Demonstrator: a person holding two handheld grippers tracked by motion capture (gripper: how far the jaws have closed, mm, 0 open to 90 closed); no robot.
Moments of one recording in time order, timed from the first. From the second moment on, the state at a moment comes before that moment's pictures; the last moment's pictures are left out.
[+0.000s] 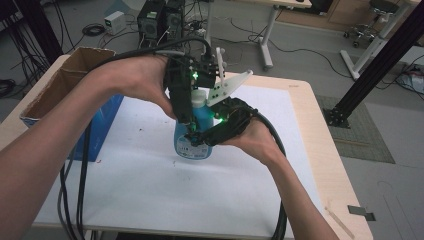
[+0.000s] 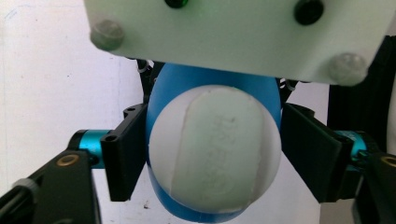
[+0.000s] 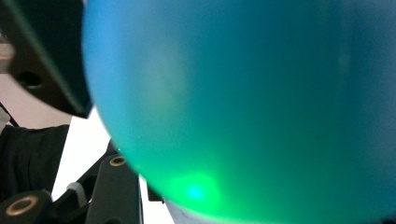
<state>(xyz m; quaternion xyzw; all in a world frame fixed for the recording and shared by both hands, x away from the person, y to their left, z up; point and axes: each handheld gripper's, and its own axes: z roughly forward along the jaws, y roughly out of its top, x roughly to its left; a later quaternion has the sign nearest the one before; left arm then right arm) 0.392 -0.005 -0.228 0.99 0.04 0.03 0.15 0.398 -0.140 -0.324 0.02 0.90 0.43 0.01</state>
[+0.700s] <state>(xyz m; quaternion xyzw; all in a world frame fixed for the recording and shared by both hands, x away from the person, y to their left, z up) 0.394 -0.008 -0.229 0.99 0.04 0.03 0.15 0.398 -0.140 -0.325 0.02 0.90 0.43 0.01</state>
